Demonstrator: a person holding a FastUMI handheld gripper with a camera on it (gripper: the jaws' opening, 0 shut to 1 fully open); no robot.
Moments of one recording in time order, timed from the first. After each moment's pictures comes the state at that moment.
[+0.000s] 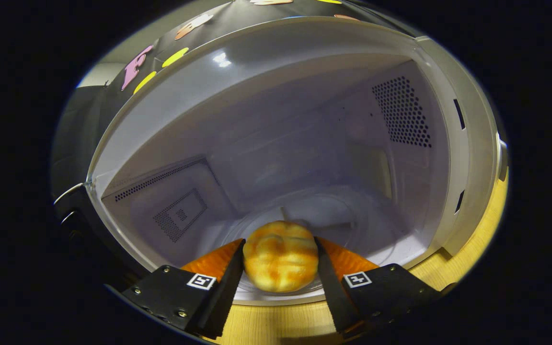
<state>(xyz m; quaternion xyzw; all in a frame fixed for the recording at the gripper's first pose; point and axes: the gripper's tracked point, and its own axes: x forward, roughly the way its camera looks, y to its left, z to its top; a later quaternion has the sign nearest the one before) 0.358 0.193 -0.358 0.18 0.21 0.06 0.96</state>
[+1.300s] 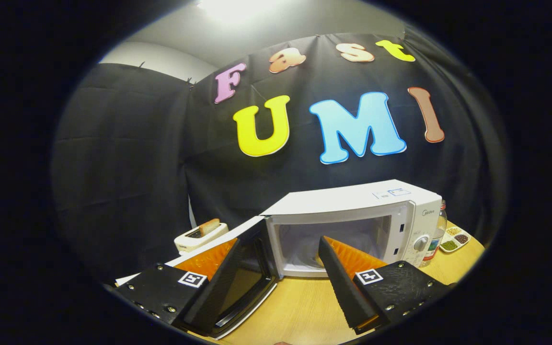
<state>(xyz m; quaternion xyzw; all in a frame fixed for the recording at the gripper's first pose) 0.127 0.238 -0.134 0.07 0.09 0.21 0.97</state>
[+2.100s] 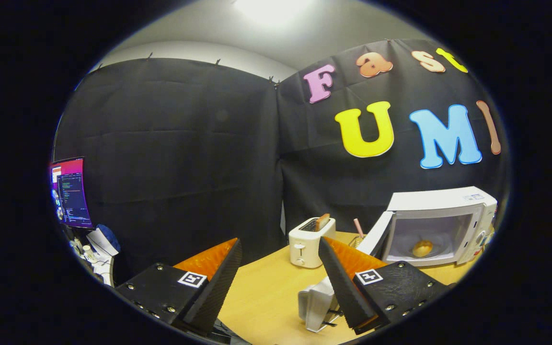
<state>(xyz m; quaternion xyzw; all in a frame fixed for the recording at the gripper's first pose) -0.055 0.407 -0.084 0.06 0.09 0.43 0.90</state>
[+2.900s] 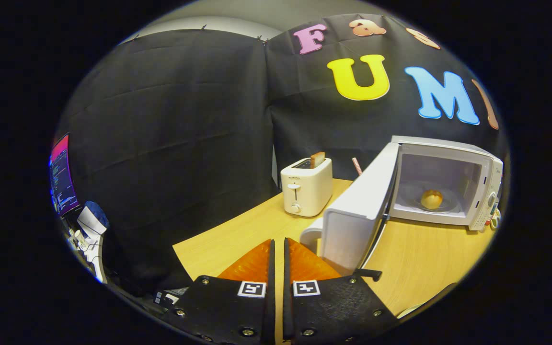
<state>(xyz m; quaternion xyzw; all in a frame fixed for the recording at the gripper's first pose) -0.050 0.399 -0.209 0.02 0.23 0.39 0.89</state>
